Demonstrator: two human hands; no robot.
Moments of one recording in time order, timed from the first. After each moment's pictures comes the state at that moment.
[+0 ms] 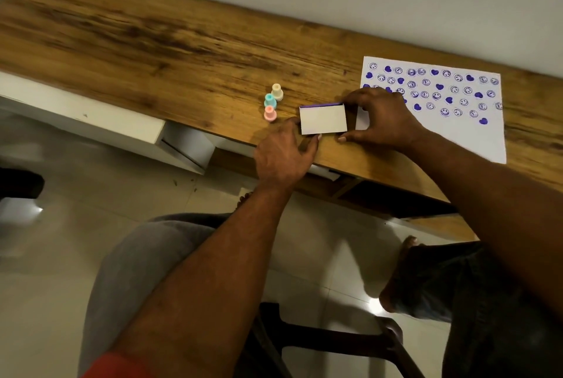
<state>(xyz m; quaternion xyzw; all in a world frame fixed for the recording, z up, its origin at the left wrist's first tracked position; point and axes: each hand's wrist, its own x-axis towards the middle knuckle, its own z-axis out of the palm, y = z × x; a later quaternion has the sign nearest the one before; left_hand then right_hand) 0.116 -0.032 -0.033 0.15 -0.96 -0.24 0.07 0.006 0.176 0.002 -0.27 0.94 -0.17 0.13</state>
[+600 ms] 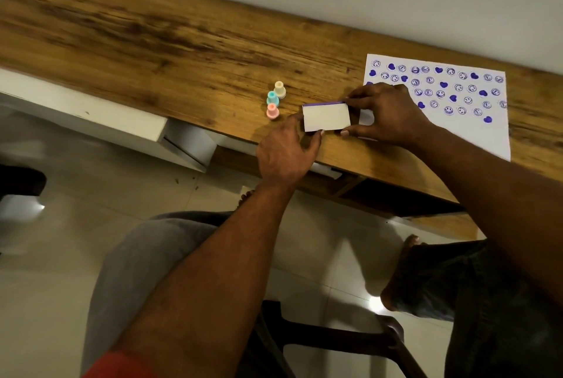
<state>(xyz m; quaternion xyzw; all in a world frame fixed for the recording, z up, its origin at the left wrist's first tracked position) 0.116 -0.031 -0.031 0.14 -0.95 -0.25 0.10 -0.001 0.178 0.002 -0.32 0.93 -0.10 0.11</state>
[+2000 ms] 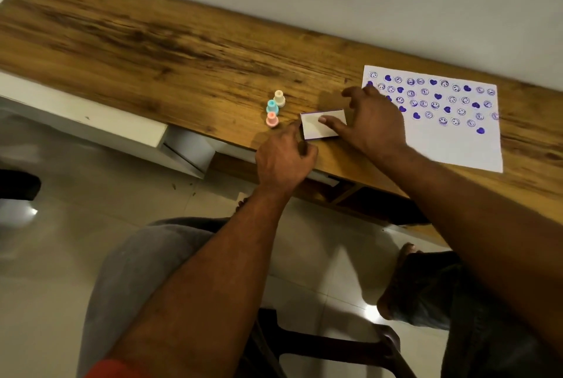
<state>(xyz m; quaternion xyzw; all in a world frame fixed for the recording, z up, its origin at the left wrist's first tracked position) 0.114 -0.037 -0.031 0.12 -0.95 -0.26 0.07 0.030 0.128 0.020 -0.14 0.98 -0.13 -0.02</state>
